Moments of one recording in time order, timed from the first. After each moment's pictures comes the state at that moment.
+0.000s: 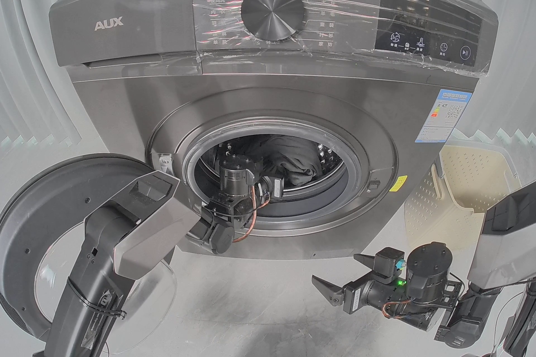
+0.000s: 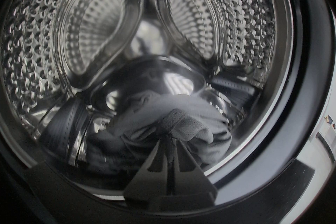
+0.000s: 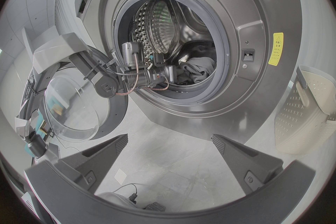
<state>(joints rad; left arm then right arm) -0.52 2.64 -1.57 -0.98 0.12 -0.03 0.78 2.08 -0.19 -1.54 -0.17 0.24</state>
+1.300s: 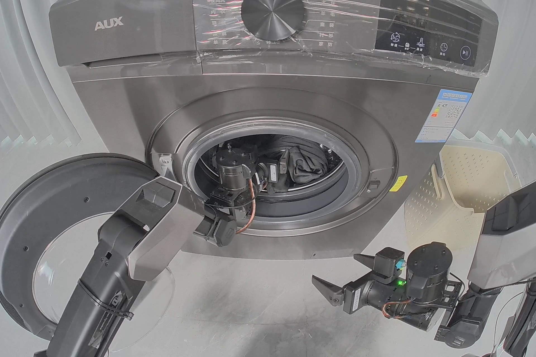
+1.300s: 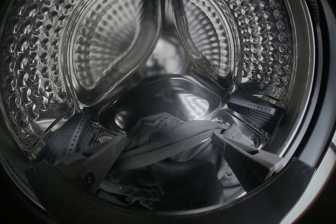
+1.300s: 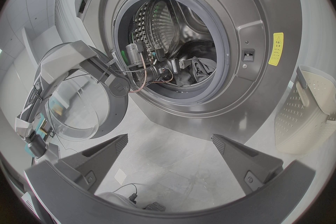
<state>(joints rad) -0.50 2.74 -1.78 -1.03 0.17 -0.03 0.78 2.08 -0.19 -1.54 -0.17 0.24</state>
